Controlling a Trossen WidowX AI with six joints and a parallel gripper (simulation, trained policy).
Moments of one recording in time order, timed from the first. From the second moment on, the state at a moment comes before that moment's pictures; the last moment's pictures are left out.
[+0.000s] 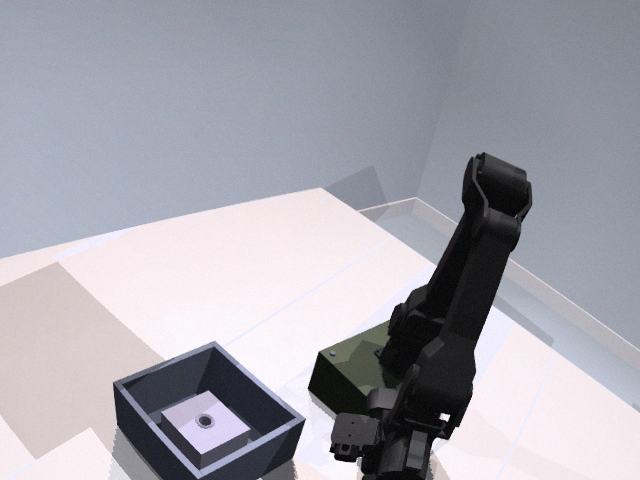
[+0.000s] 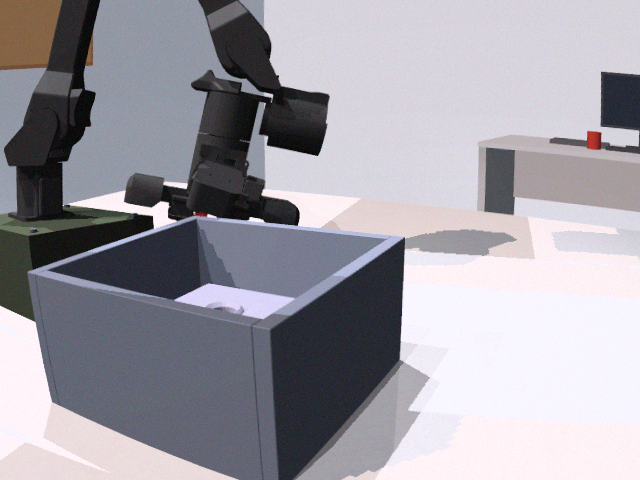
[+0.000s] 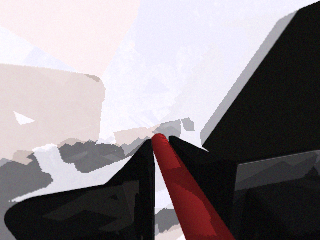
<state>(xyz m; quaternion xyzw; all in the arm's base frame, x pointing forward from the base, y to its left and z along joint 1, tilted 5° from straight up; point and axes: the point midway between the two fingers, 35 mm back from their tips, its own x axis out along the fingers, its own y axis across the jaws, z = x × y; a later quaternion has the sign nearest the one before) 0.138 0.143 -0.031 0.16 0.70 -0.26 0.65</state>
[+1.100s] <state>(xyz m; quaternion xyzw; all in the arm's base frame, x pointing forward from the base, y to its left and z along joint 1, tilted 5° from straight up) 0.229 0.131 0.076 0.21 0.60 -0.31 0.71</state>
